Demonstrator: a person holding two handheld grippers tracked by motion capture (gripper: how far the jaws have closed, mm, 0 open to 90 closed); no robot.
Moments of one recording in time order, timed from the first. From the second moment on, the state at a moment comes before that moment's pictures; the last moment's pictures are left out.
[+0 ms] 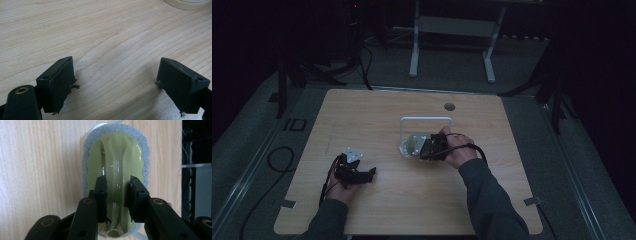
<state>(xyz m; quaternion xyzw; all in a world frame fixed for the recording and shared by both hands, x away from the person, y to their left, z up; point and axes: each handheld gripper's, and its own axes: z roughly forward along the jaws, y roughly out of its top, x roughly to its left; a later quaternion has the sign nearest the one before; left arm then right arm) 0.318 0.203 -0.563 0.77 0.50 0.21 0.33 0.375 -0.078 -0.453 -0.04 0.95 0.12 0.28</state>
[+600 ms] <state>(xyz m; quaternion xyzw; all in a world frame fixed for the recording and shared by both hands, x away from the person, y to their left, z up) 0.319 0.203 -0.563 0.77 0.50 0.21 0.33 0.384 -0.073 -0.461 -0.06 0.95 0.11 0.27</state>
